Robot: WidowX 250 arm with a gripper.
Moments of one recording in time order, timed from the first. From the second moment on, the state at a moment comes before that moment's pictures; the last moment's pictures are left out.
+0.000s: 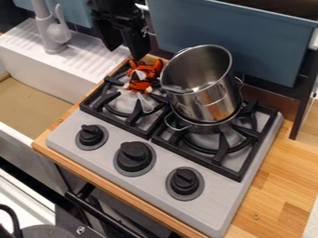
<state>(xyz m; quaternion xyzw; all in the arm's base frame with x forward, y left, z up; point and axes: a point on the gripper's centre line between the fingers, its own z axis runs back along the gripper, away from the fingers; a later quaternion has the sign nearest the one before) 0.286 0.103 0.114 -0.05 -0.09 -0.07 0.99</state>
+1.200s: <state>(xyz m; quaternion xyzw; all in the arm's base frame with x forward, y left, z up) 0.303 0.057 0.104 -0.08 -0.10 0.00 0.99</state>
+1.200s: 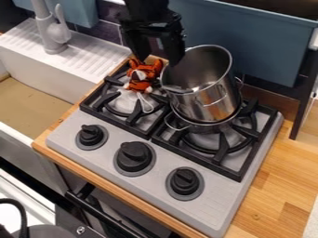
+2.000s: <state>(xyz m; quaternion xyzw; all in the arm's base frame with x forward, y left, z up) 0.303 0.055 0.085 -0.10 -0.06 -0.01 0.99</state>
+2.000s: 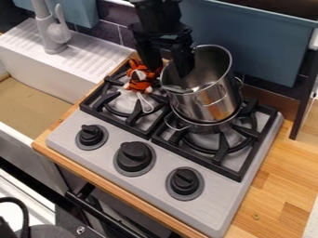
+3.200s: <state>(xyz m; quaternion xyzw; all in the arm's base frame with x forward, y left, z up) 0.304 0.053 0.091 -0.16 -0.04 0.02 0.99</state>
